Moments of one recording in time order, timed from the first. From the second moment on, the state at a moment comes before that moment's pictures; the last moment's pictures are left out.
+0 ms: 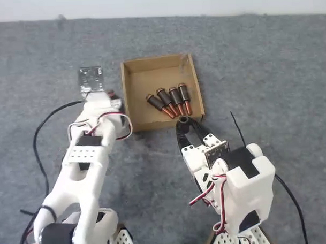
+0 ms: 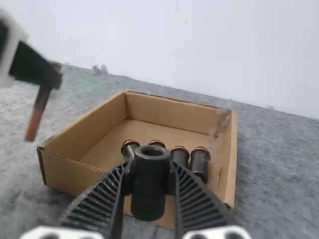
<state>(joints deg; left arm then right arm) -2.5 -23.9 62.9 10.1 9.6 -28.0 20.8 91.2 -98.8 2.4</state>
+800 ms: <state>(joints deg) 21.5 -38.9 59.8 3.4 9.6 -28.0 20.8 91.1 -98.8 2.9</state>
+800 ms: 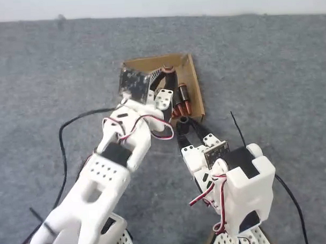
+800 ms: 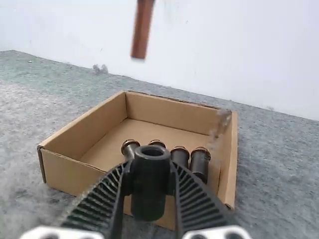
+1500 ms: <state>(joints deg) 27.4 -61.2 77.0 3.9 9.5 -28.0 20.8 91.1 -98.8 2.9</state>
